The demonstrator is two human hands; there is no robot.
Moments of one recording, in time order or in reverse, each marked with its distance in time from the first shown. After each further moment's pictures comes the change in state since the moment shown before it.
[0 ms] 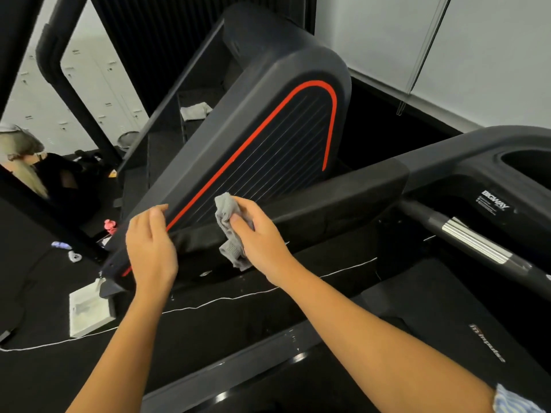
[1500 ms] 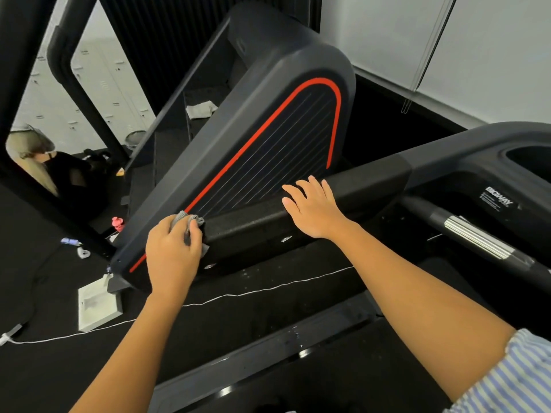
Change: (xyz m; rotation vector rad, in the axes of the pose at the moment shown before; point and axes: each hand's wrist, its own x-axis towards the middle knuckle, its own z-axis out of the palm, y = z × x) left_hand -0.010 -0.030 0.010 0.452 -0.031 0.396; right_hand 0.043 0.031 -0.099 -1.284 -0.012 0.001
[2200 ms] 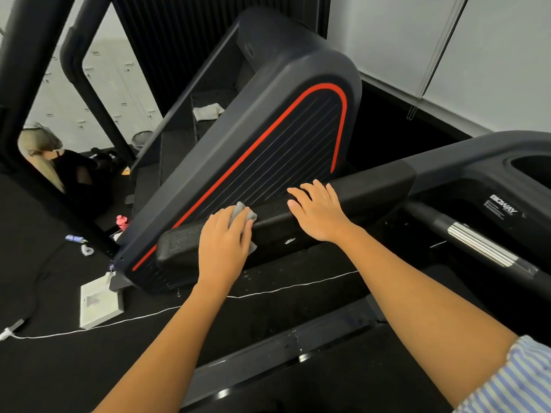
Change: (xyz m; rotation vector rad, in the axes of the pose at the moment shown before) left_hand -0.008 0.045 0.031 0.059 -0.121 0.280; right_hand -0.001 0.002 0.000 0.012 0.018 -0.010
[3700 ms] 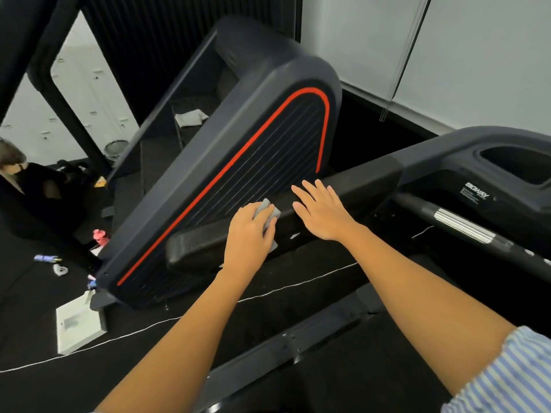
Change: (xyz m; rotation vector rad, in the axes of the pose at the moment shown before) left_hand 0.011 0.010 0.004 -0.235 -0.091 0.064; right_hand -0.018 -0.014 0.002 -0.044 0.004 0.083
